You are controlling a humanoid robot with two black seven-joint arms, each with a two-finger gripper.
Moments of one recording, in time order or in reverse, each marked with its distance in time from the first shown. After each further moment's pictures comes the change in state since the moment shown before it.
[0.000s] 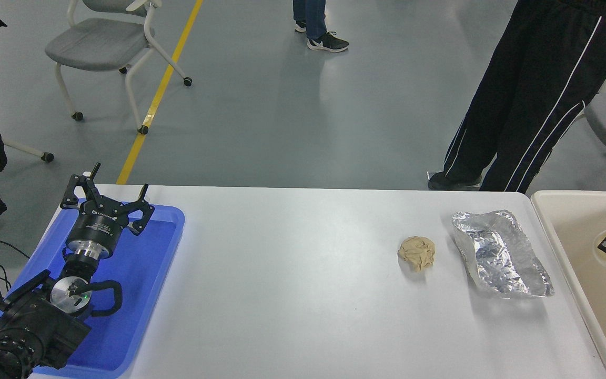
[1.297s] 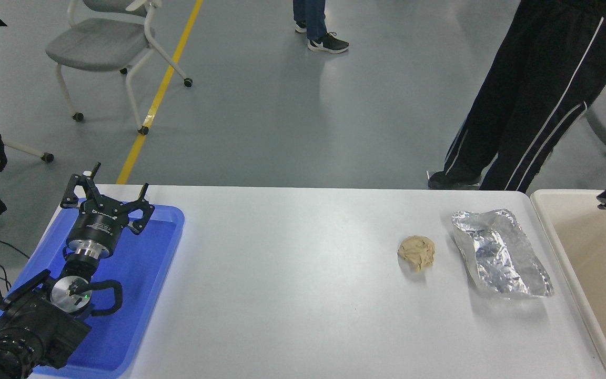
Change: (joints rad) left arm -0.001 -0.001 0.000 -0.001 0.000 0.000 0.002; right arm 0.392 -0.450 0.250 0.686 -0.300 0.218 0.010
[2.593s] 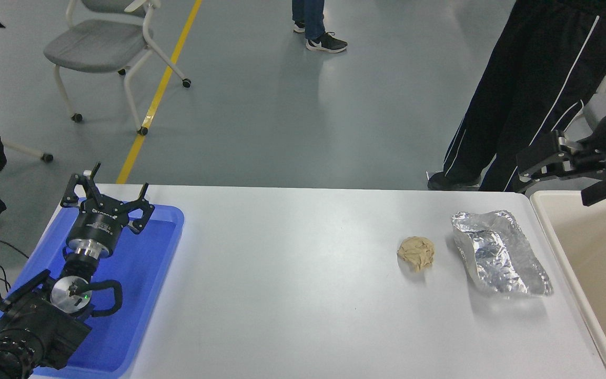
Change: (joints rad) left arm 0.000 0.001 0.000 0.001 0.000 0.000 0.000; right arm 1.418 0.379 -0.918 0.688 0.393 0.609 -0.006
